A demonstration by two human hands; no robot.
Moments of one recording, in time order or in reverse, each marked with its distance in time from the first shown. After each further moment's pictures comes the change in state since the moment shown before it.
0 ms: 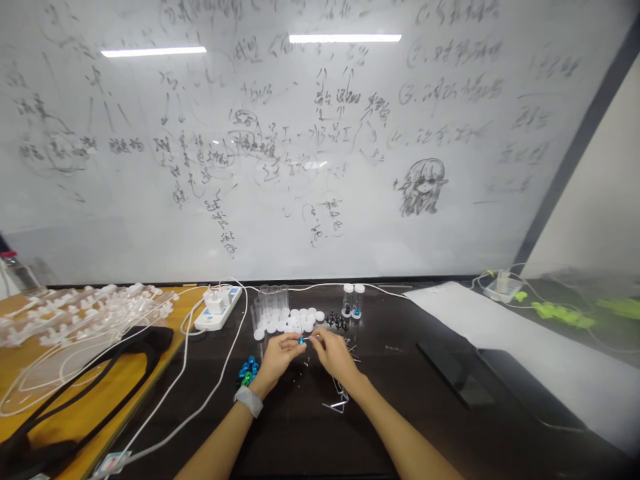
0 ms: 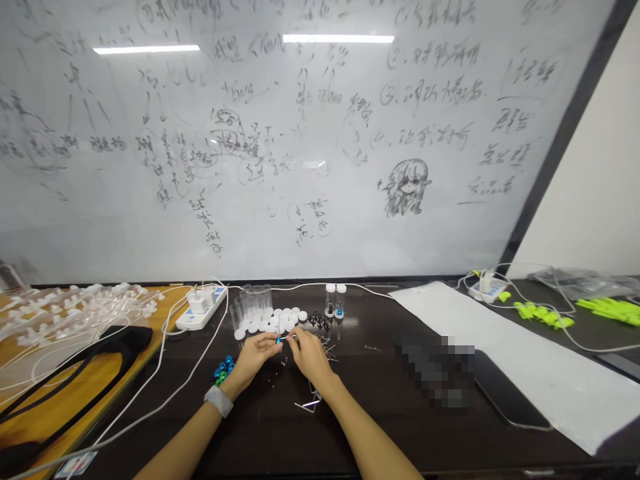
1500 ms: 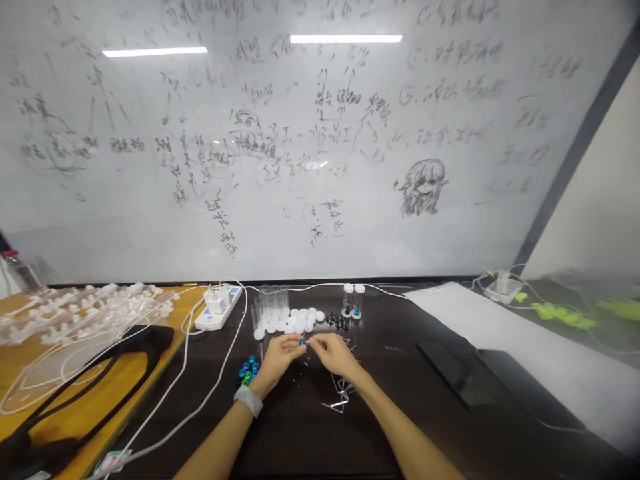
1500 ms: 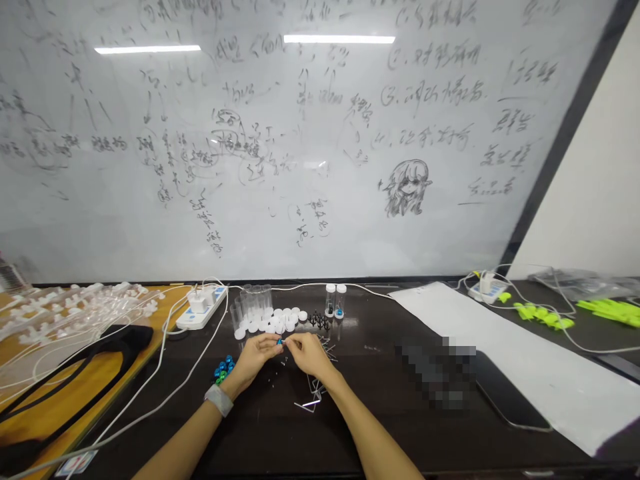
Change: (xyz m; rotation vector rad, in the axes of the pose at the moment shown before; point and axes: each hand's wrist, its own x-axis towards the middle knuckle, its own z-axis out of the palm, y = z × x) left_hand 0.000 -0.006 -0.002 -0.045 -0.058 -0.007; right_hand 0.005 -0.002 -0.009 0.131 -0.167 0.044
